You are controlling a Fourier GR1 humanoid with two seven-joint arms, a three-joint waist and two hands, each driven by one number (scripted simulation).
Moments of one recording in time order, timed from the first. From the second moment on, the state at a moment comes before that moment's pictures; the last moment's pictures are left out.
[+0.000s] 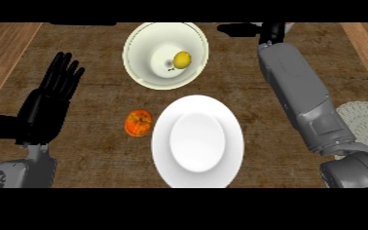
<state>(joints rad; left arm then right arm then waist) -0.15 0.24 0.07 -1.61 0.34 -0.03 0.07 -1.14 -0.17 -0.12 -0.37 0.11 -0.63 -0.03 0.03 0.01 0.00</state>
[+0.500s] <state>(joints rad) -0.12 0.25 0.12 -1.60 0.34 -0.04 0.04 -0.86 -0.29 -0.11 -0.64 0.06 -0.39 -0.01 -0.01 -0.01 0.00</state>
